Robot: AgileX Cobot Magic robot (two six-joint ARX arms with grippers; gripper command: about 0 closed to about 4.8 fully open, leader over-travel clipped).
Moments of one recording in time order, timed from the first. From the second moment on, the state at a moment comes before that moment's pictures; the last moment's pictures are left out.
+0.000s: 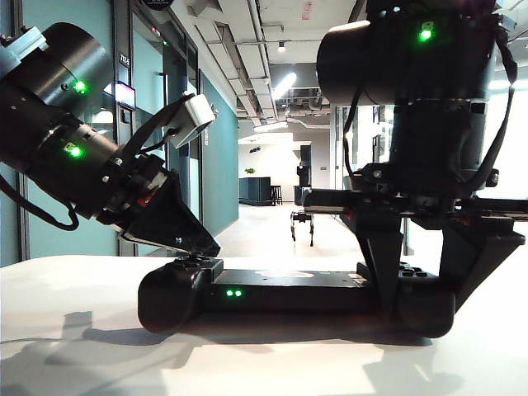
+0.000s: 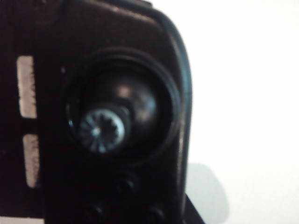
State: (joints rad) left arm -0.48 1.53 0.63 0.22 0.55 0.26; right arm 0.68 1.60 0.95 -0.74 0.10 0.66
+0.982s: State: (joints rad) left arm -0.48 0.76 0.90 -0.42 0.16 0.01; right arm 0.68 1.60 0.98 -0.80 0.11 0.55
